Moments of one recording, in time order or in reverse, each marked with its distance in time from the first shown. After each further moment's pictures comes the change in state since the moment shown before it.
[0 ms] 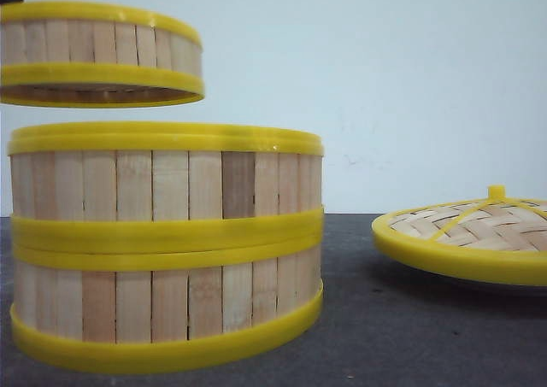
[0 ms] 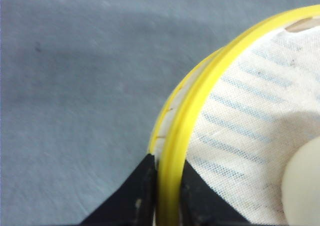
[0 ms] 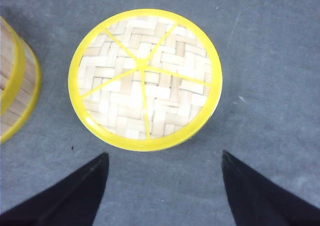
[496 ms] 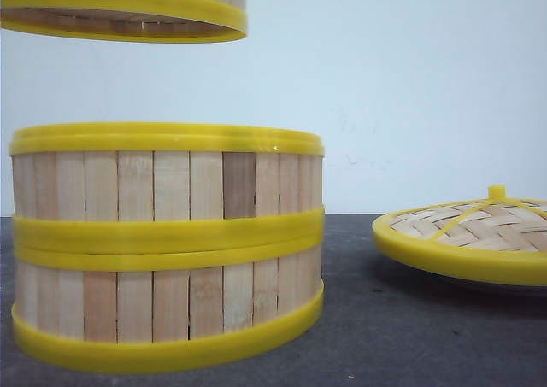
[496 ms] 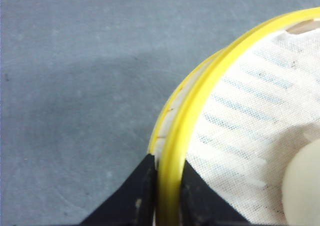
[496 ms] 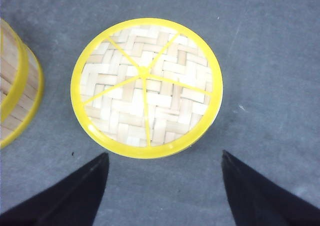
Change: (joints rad) left arm -0.215 -0.257 -0.084 -0.033 -0.108 0.016; right arm 0.000 0.000 0.000 0.027 0.000 -0.022
